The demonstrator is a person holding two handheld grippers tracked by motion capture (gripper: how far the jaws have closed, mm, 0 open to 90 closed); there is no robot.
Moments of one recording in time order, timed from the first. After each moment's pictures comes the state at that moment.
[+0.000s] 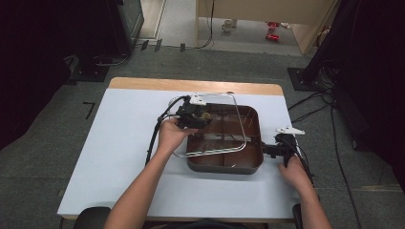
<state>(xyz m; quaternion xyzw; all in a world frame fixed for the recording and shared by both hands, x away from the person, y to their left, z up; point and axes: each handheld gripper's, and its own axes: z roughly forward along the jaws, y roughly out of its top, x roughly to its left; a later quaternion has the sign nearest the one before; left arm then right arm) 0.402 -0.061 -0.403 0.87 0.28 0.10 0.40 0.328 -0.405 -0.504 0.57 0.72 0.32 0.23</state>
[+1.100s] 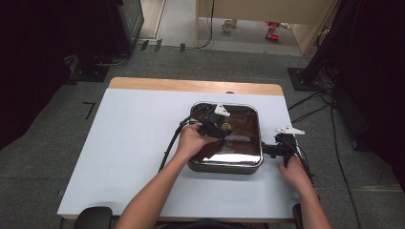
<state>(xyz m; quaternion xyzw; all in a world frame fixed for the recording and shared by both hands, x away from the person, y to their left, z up) 0.386 -0.120 -0.423 0.89 0.22 0.07 0.39 0.328 -0.405 -0.504 0.57 0.72 0.32 0.23</state>
